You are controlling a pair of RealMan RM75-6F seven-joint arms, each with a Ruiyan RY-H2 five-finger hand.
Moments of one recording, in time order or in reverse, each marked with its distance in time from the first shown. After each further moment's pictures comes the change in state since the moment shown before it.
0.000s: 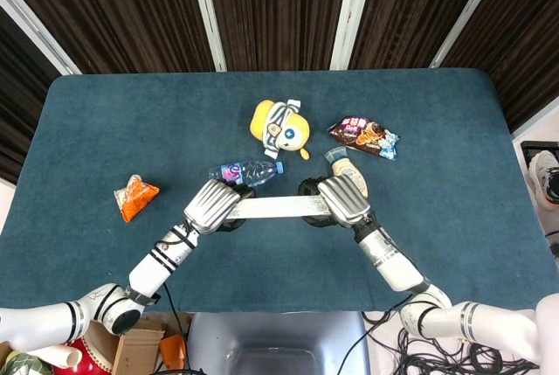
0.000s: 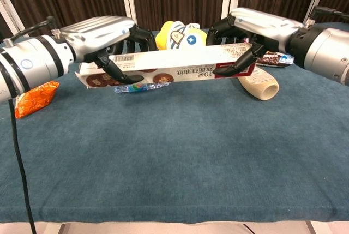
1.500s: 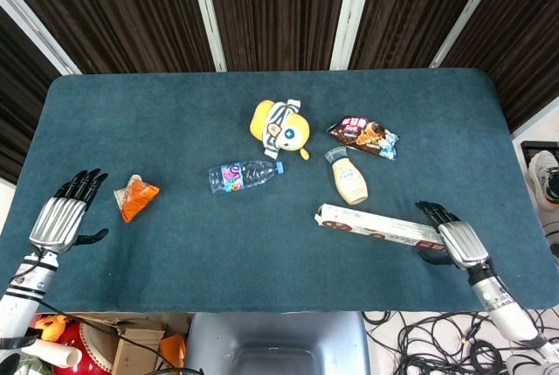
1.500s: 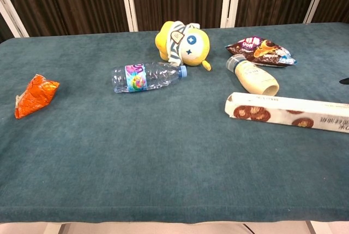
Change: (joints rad) left arm 0.398 0.317 0.158 0.125 0.025 0.228 -0.236; right arm -0.378 -0.010 -0.312 0.693 -0.231 0.226 0.580
